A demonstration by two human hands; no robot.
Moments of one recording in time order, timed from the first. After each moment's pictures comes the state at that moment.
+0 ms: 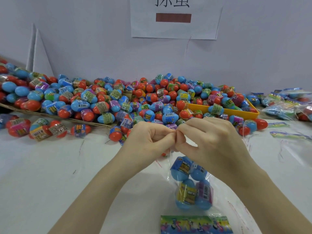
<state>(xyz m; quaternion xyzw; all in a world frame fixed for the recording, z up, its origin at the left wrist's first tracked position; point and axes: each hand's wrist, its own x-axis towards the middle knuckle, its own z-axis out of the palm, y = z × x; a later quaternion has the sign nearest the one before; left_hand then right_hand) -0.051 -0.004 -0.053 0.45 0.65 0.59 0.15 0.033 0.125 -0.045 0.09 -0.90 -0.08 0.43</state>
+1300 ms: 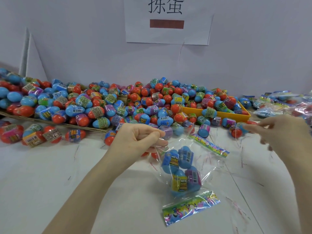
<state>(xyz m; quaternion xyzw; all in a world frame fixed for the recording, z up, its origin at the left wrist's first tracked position) -0.066 -0.005 -0.055 0.38 0.67 0.62 0.17 0.090 0.246 -0.038 -0.43 -0.85 0.12 0.29</state>
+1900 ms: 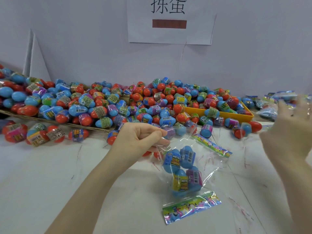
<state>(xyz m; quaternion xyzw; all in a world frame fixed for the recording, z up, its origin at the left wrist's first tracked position) -0.067 -0.007 -0.054 0.38 0.67 0.62 0.16 0.075 0.231 -0.040 -0.42 -0.68 0.40 0.44</state>
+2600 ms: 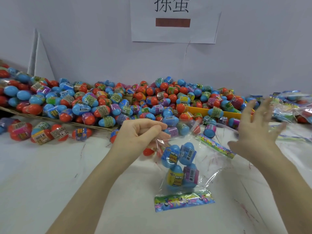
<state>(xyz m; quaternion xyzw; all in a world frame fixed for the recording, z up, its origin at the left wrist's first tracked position) -0.071 -0.008 -0.056 0.37 0.66 0.64 0.12 0.050 0.205 -0.049 -0.43 -0.89 0.04 0.15</state>
